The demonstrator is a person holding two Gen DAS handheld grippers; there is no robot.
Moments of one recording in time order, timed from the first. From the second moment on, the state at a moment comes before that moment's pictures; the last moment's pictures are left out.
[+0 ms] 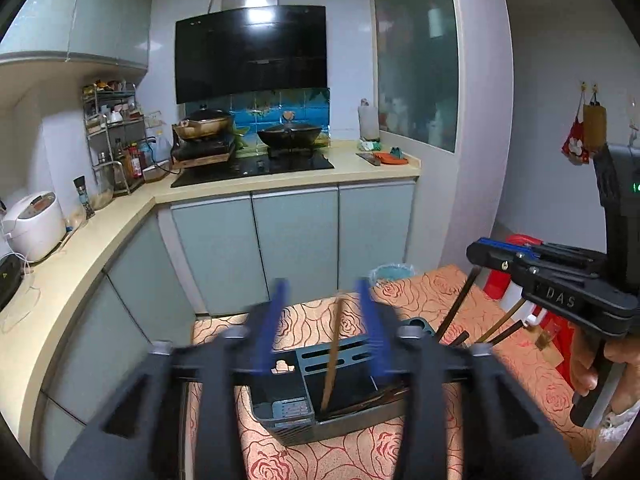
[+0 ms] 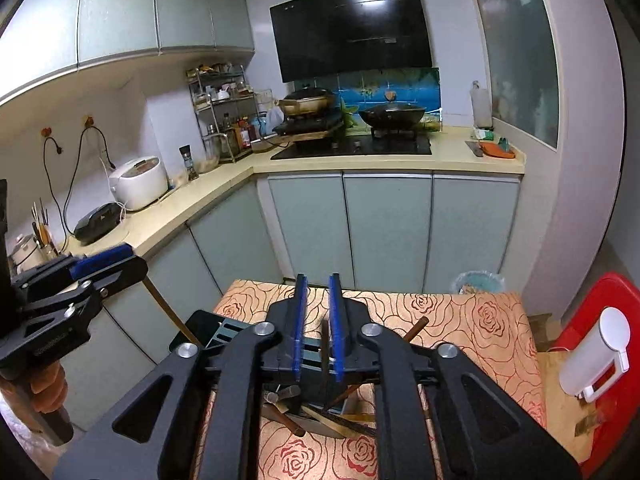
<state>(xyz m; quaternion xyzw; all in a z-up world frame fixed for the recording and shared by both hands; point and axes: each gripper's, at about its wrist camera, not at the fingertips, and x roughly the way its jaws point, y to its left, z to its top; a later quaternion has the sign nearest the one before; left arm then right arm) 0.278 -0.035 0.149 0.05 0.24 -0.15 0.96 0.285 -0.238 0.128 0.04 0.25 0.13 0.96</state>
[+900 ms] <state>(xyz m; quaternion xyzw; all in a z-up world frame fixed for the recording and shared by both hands) 0.180 -0.015 0.111 0.04 0.21 -0.09 0.97 0.172 -0.262 0.112 0.05 0.17 0.09 0.98</state>
